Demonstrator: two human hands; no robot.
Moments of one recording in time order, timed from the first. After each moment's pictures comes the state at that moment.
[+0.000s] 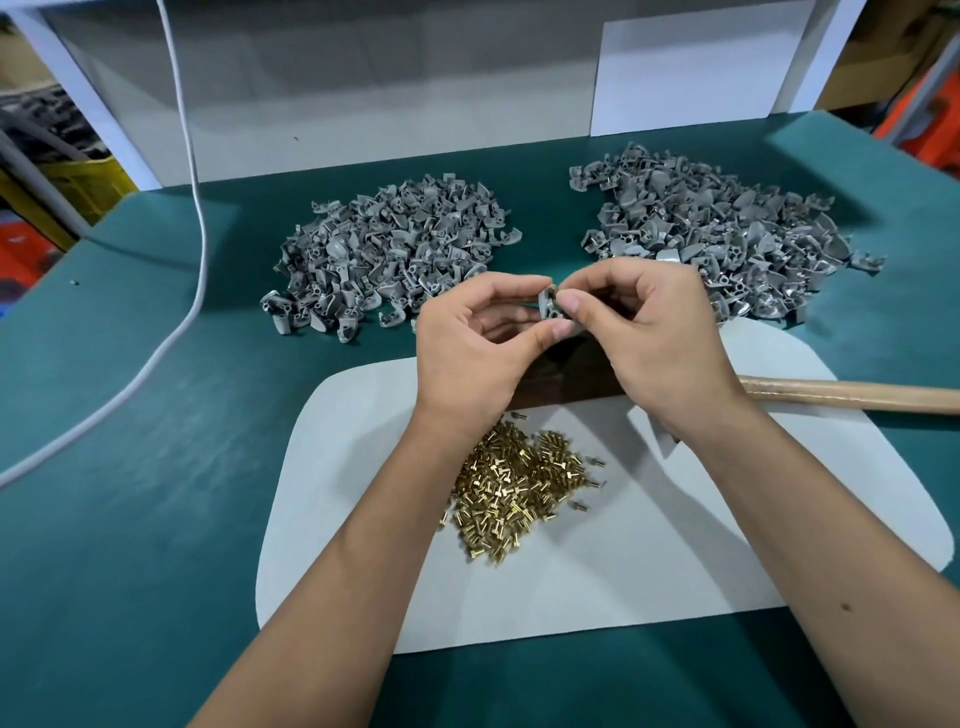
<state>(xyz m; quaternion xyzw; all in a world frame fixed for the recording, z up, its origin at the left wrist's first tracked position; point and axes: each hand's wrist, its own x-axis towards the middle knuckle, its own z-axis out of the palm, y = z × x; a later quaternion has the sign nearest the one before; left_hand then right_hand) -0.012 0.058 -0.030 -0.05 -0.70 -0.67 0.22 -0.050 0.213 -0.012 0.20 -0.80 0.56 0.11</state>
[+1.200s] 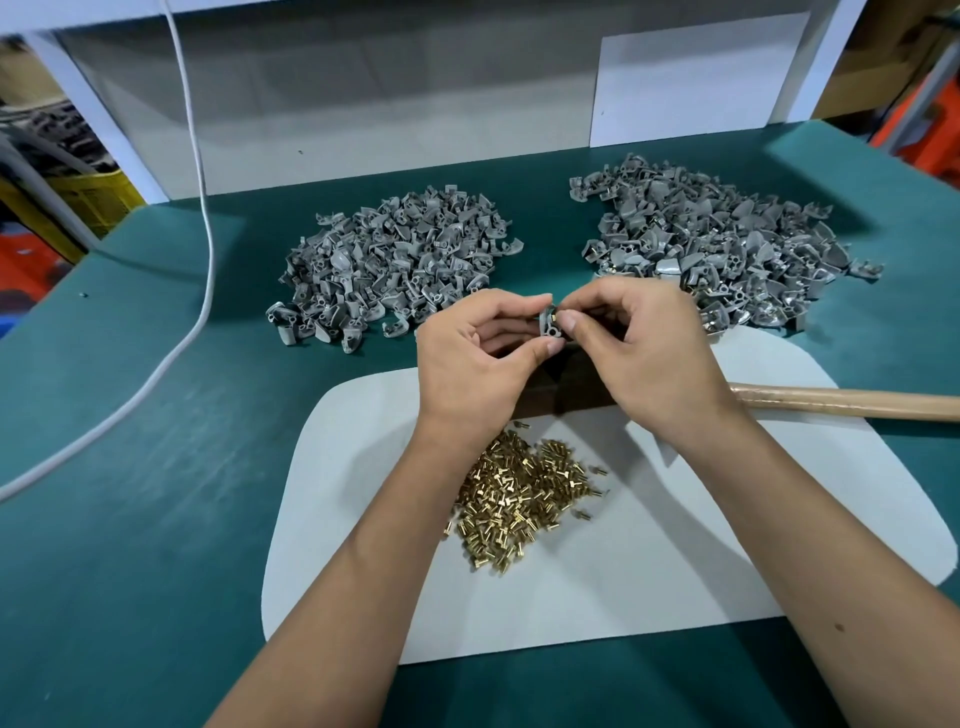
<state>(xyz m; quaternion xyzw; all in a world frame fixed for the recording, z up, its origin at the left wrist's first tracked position) -0.013 0.057 -0.035 -0.04 -0.71 -0.66 0.22 -0.045 0.210 -0.009 0.20 -0.85 0.48 0.12</state>
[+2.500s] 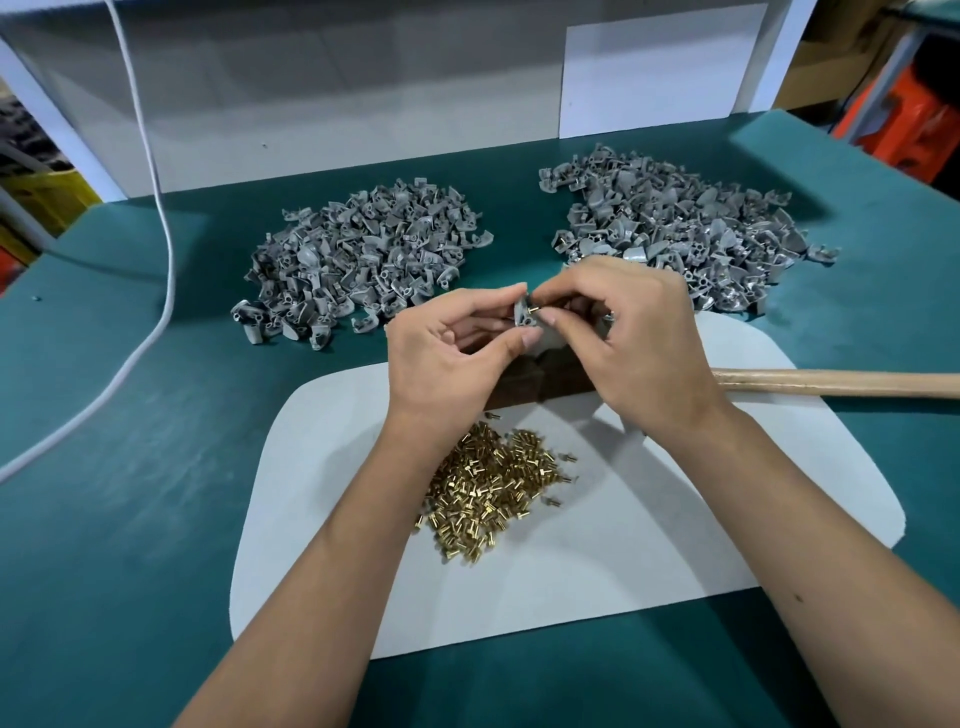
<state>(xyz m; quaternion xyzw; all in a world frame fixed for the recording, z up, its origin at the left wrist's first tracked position) -0.011 0.057 -0.038 -0.08 -0.73 -0.64 0.23 -0.043 0.230 -0.009 0.32 -0.83 0.38 0.25</state>
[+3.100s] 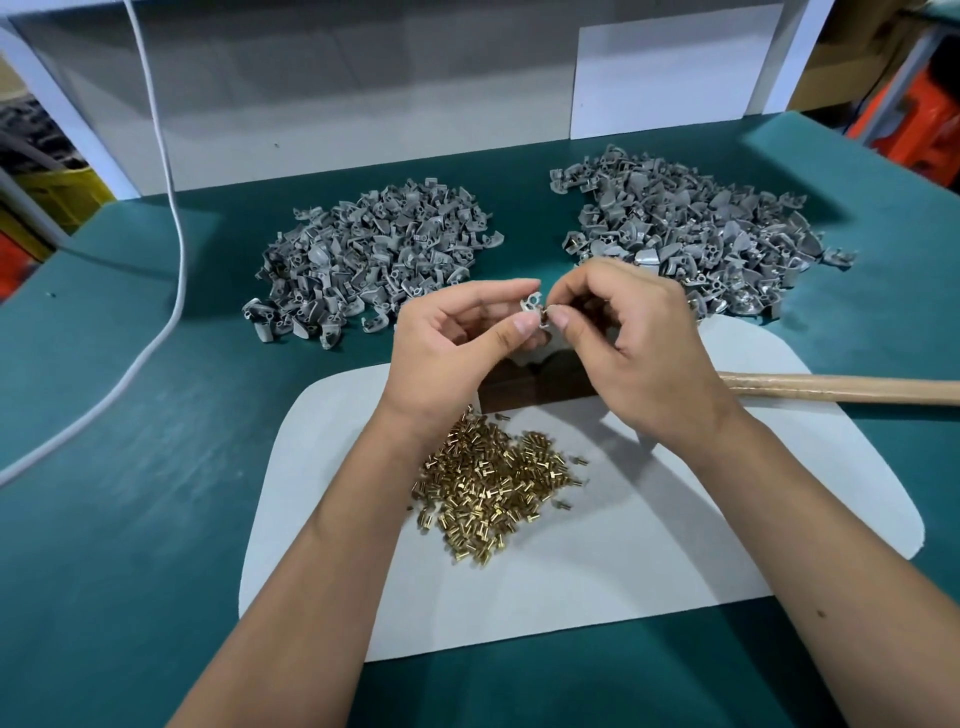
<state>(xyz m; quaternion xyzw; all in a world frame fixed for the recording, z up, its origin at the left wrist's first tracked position) -0.013 0.044 -0.032 -0.11 -0.68 -0.71 0.14 -0.037 0.225 -0.008 0.32 -0.83 0.42 0.21</state>
